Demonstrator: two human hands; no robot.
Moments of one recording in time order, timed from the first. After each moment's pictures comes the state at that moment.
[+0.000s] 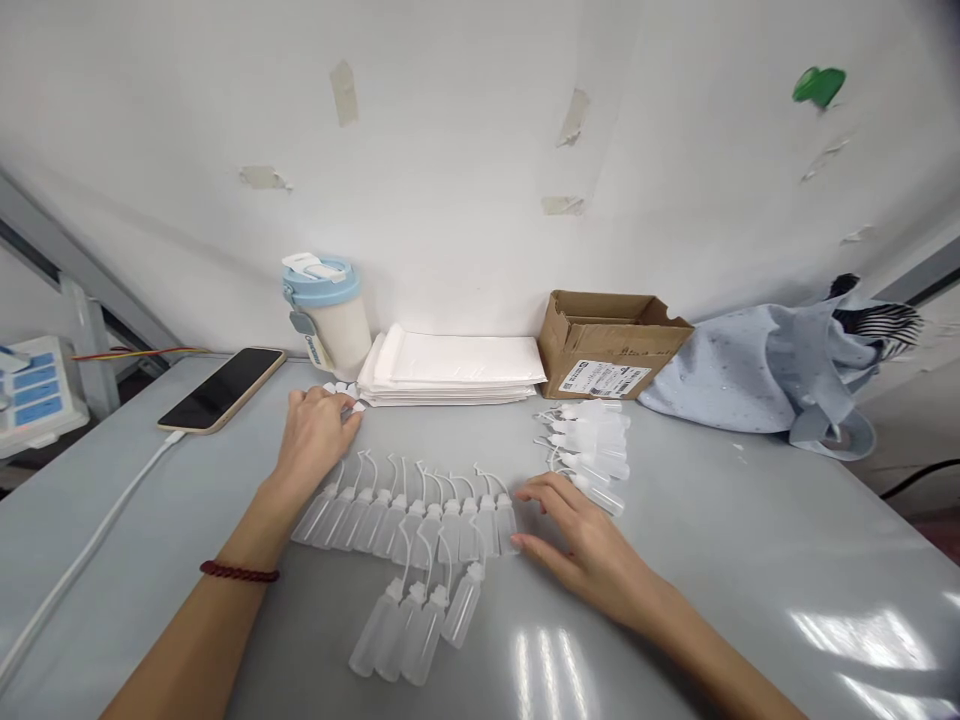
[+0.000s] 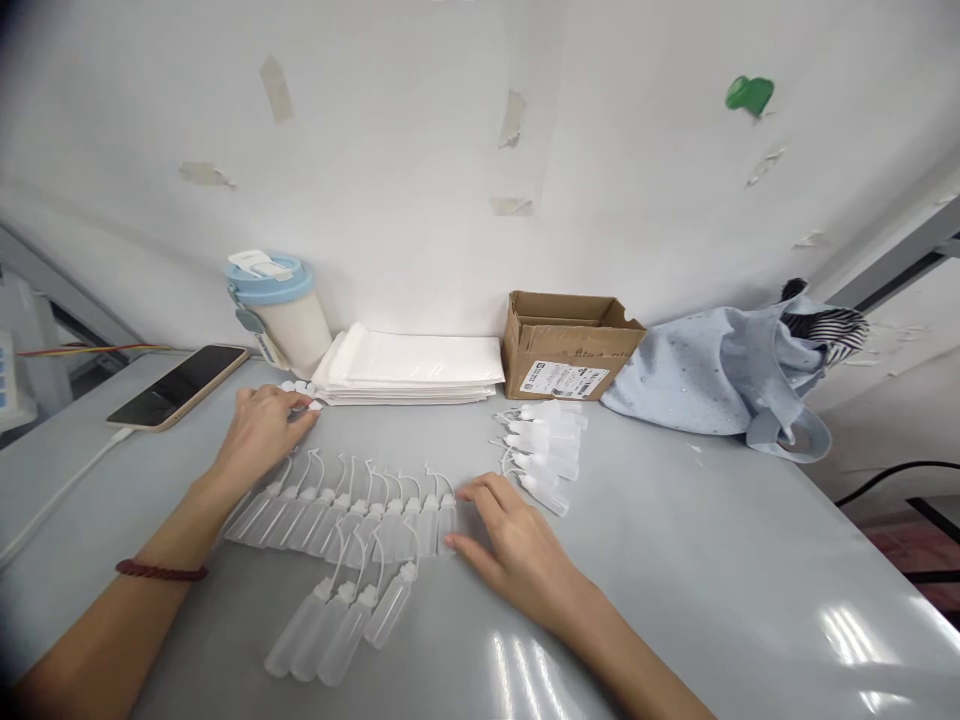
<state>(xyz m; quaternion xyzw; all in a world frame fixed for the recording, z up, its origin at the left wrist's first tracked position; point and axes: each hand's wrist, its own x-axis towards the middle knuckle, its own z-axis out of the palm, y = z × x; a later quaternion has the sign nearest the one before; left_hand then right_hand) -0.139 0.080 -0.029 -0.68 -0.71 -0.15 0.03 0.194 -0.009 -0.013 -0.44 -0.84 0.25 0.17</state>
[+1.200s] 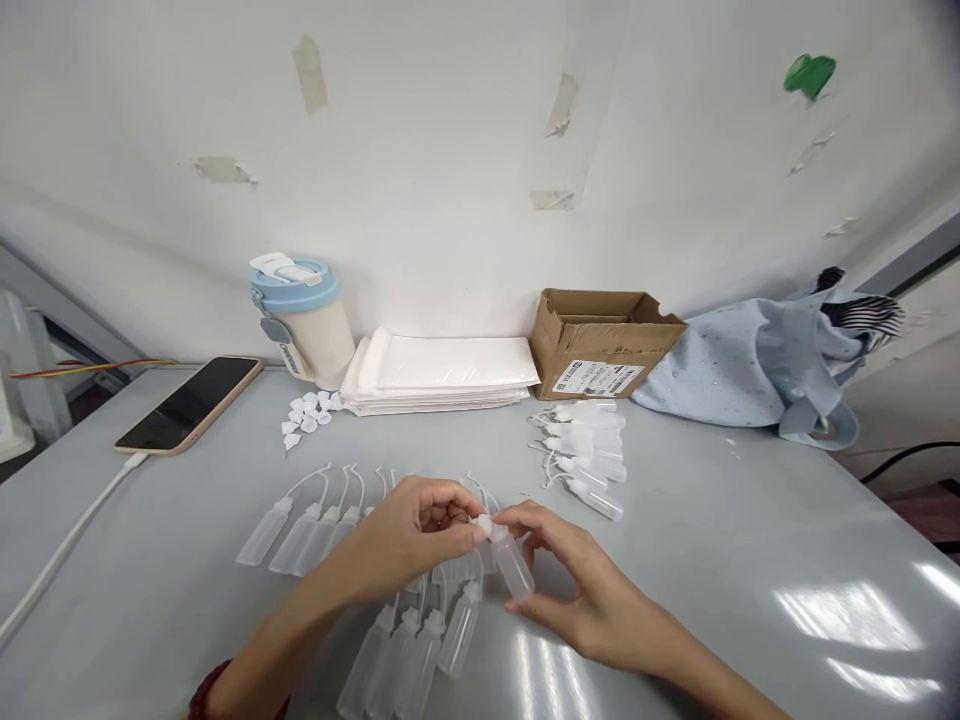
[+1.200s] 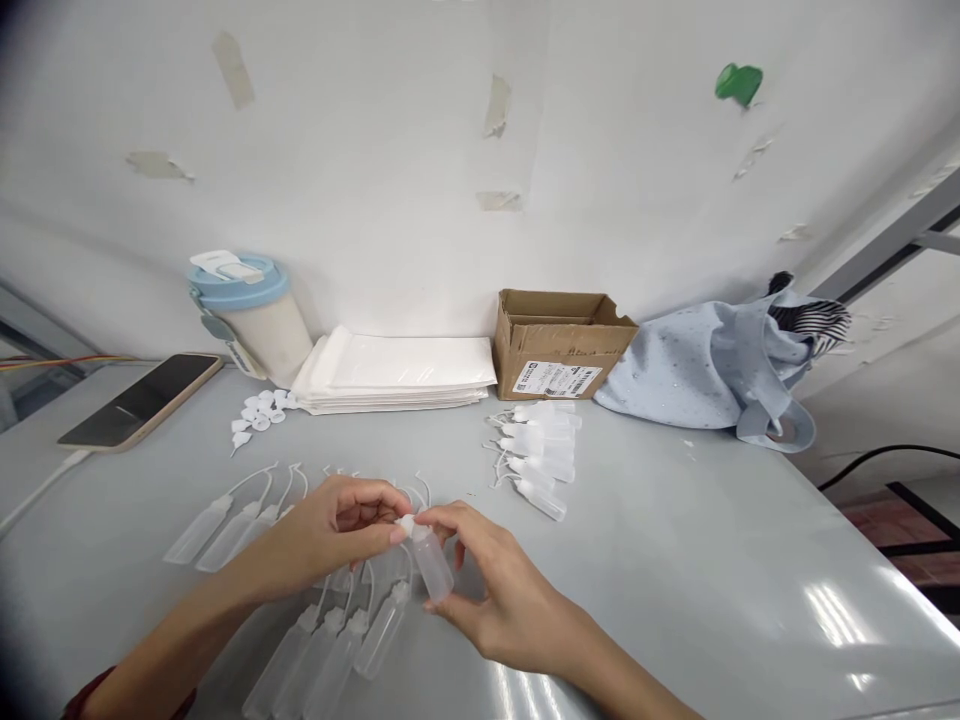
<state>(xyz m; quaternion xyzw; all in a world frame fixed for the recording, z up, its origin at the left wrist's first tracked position) -0.035 0.009 0.012 -0.62 -0.45 -0.20 -0.61 0.182 -0.023 -0.005 -0.36 -0.78 0.44 0.28</state>
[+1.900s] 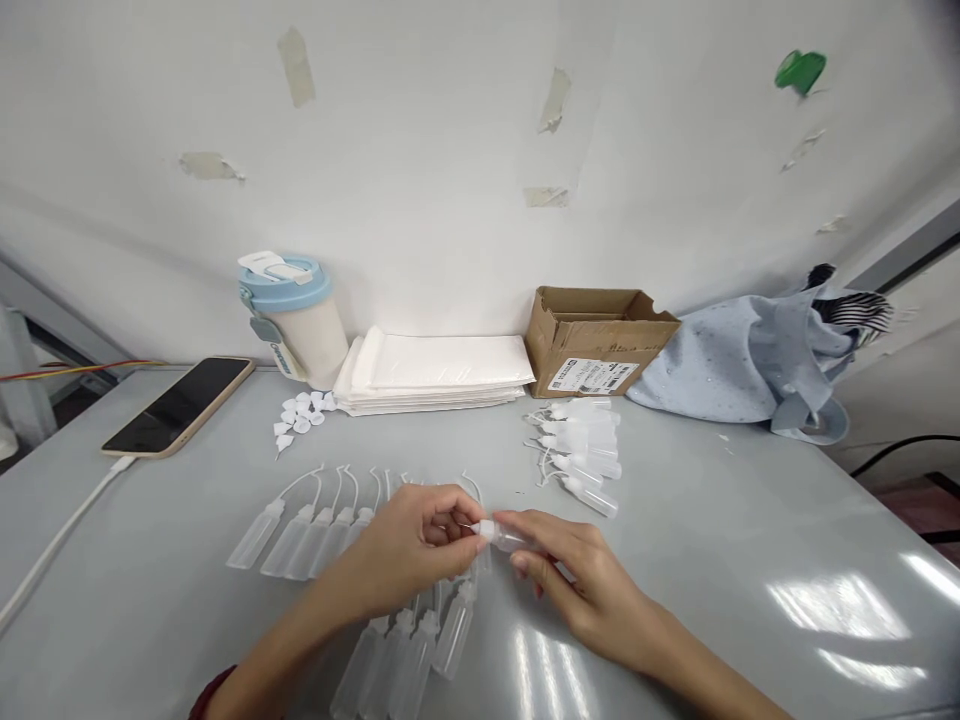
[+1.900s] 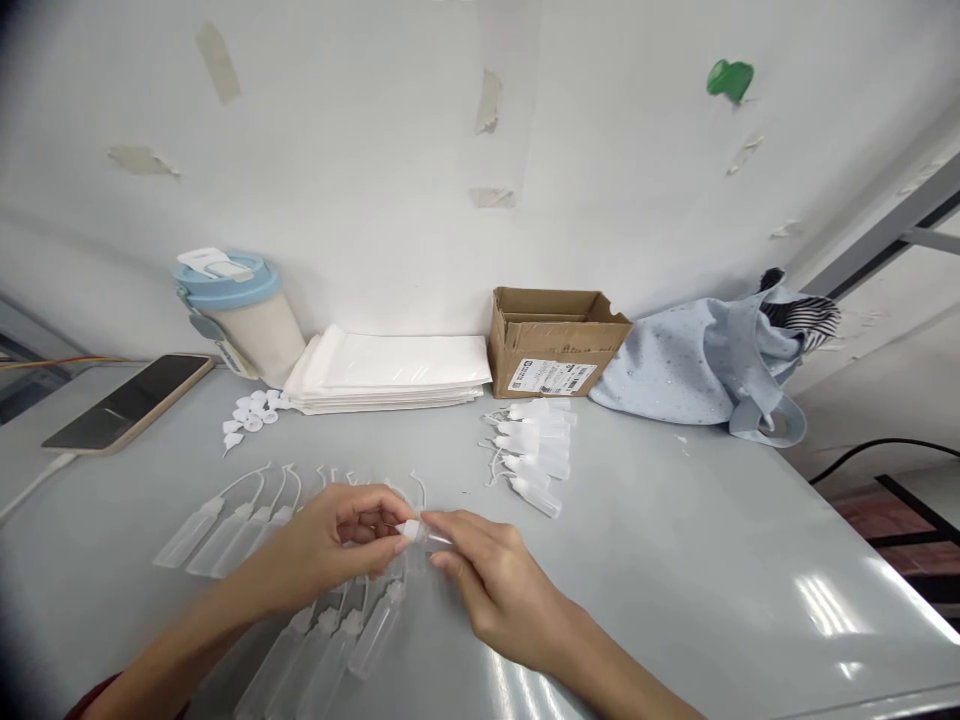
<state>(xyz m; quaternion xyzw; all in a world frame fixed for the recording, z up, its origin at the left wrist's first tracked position) -0.025 0.002 0.010 -0.62 -0.44 -0.23 -0.61 0.183 -0.022 -0.007 -0.38 -0.78 0.39 0.30</state>
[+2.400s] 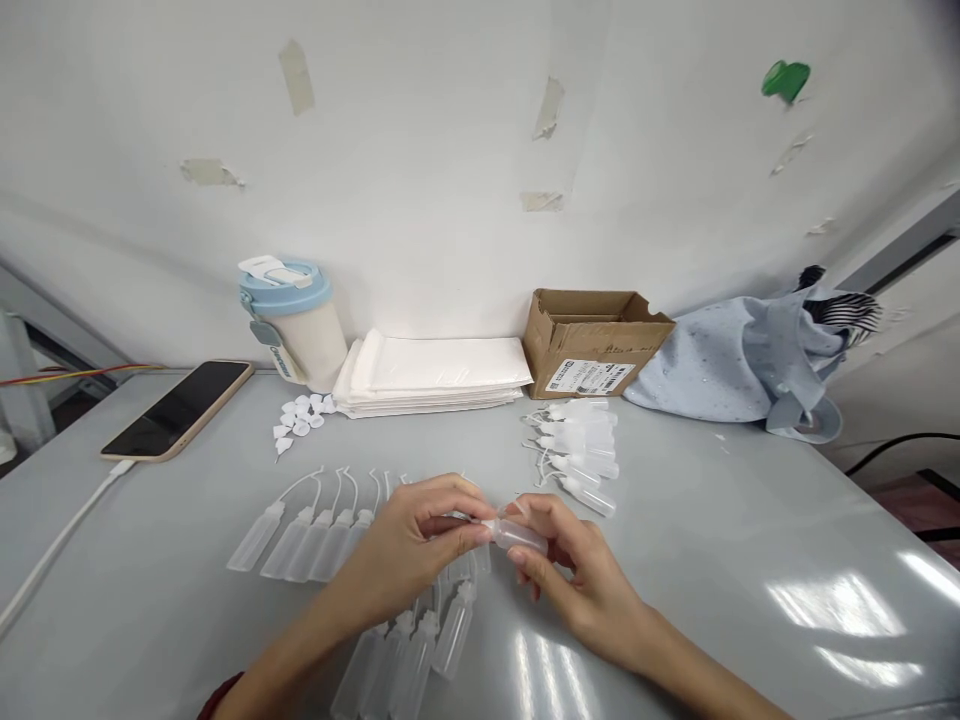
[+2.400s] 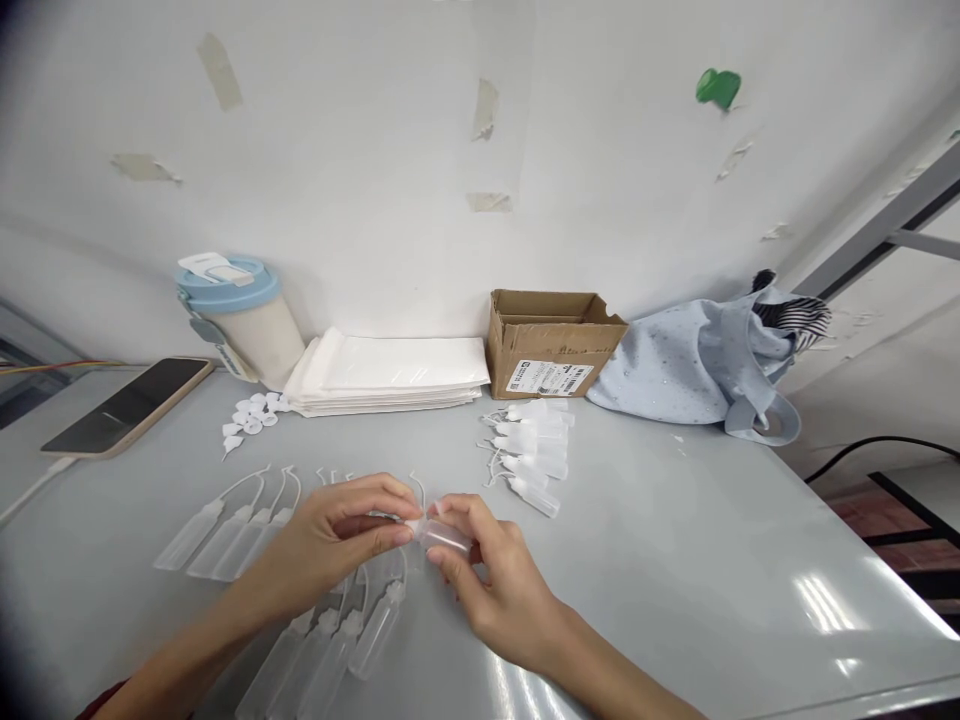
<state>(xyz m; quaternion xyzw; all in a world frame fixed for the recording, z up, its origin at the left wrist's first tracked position) -0.019 0.002 0.010 -0.65 -0.40 -0.33 -0.55 0.177 -0.026 -0.011 -0.42 -0.69 0.48 0.34</state>
